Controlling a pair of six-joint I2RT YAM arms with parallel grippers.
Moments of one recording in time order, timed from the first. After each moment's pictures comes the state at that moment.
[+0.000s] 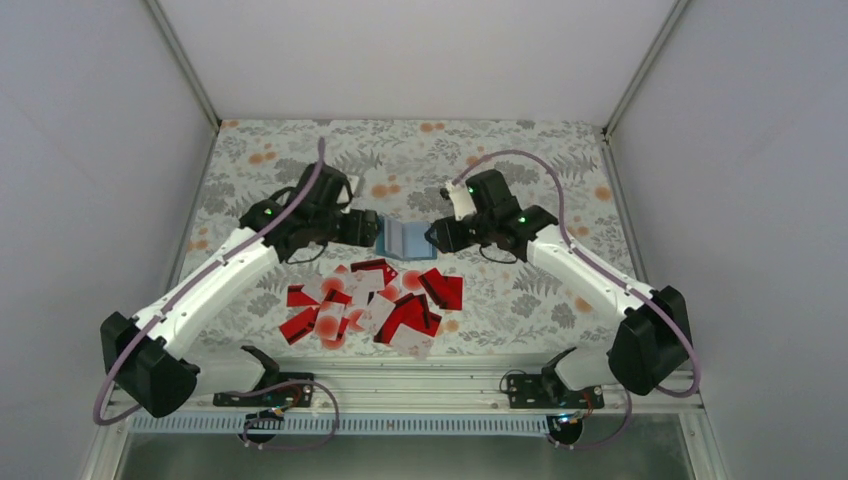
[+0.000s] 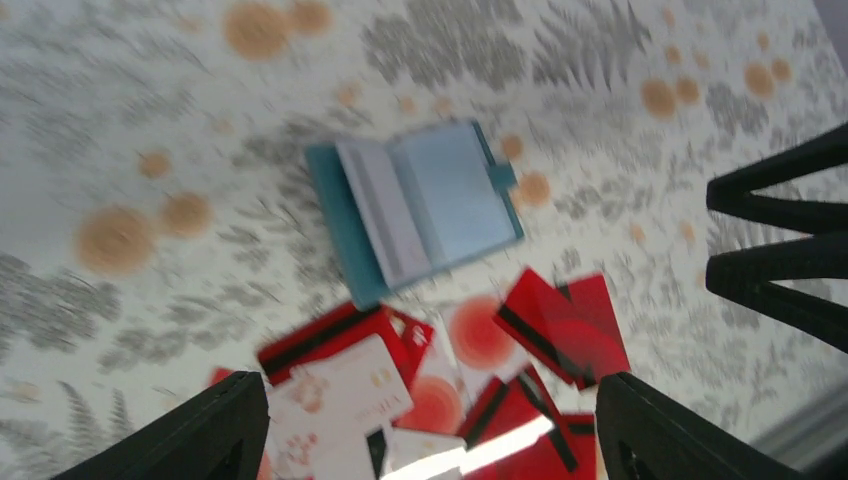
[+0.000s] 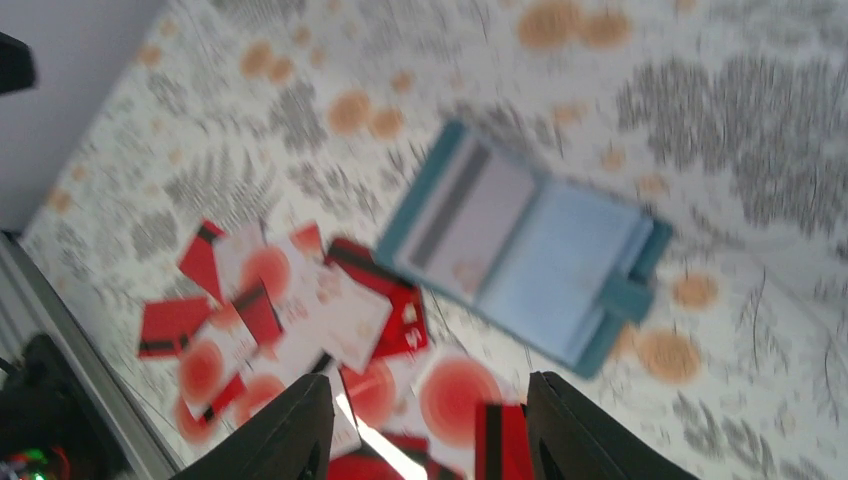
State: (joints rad) left arm -0.56 1.25 1.20 -0.80 0.07 -0.40; right arm 0.60 1.40 1.14 -0.53 -0.31 0.24
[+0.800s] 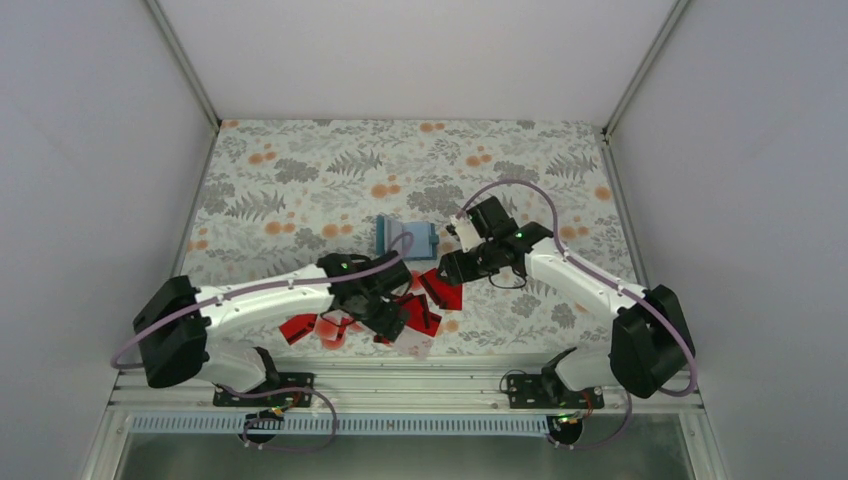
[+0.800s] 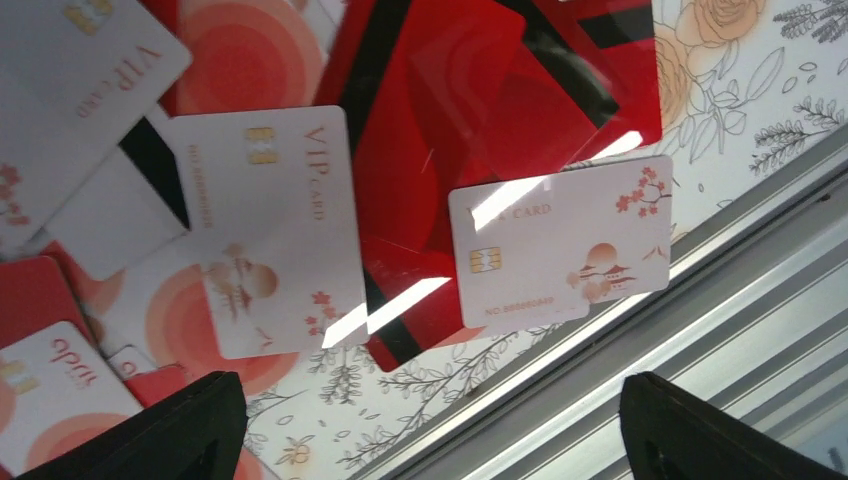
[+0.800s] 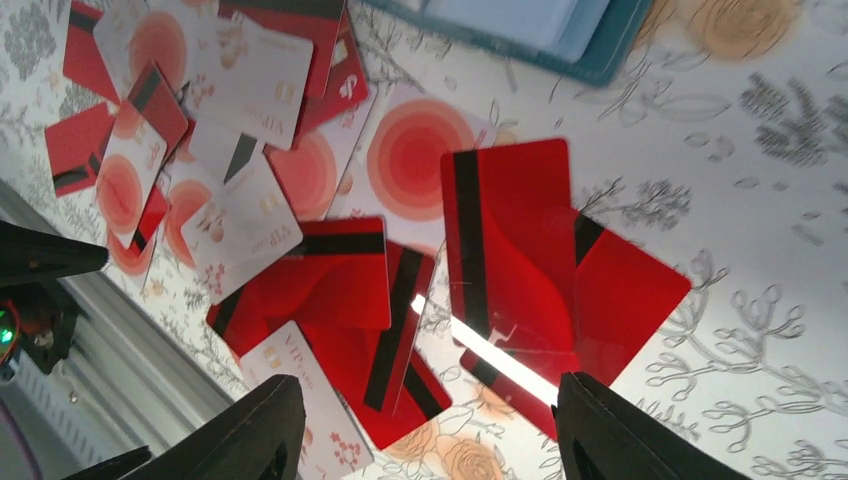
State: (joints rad) left arm -1.05 1.39 0.94 -0.88 0.02 -0.50; right arm 0.59 1.37 0.92 -0.67 -0.36 0.26
